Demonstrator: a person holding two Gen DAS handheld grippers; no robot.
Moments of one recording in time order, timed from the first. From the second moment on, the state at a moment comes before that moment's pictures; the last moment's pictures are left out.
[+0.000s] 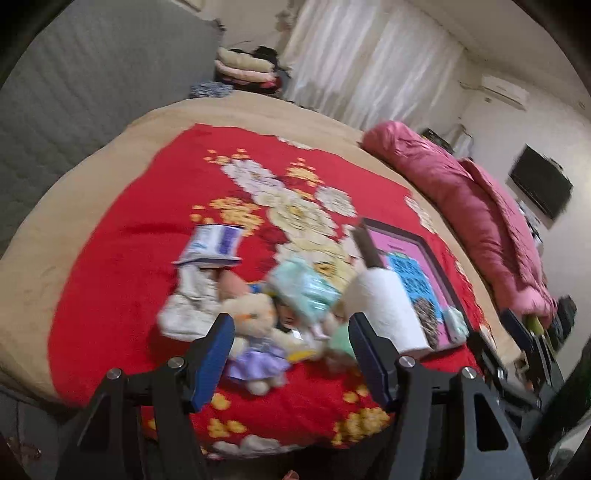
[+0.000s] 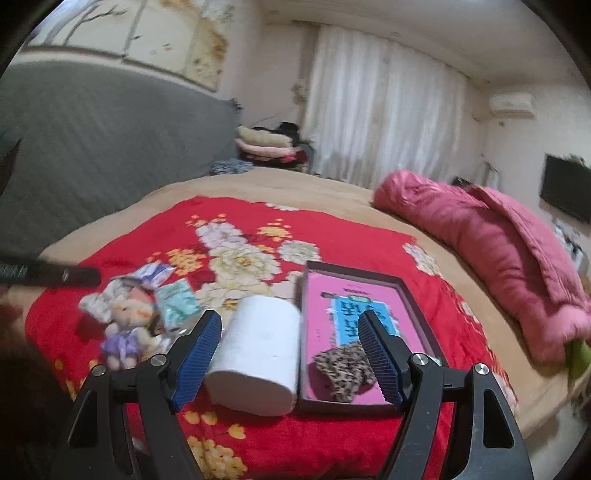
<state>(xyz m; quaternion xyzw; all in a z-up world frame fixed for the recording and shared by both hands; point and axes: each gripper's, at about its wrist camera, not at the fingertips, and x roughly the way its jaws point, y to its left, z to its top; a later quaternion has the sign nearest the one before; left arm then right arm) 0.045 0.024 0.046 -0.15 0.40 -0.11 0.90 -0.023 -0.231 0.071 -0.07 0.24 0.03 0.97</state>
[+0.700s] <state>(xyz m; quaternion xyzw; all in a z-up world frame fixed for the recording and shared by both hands) 0.070 0.059 0.010 -0.17 0.43 -0.08 0.88 -0.018 -0.117 0.005 -0.28 0.27 0.15 0.91</state>
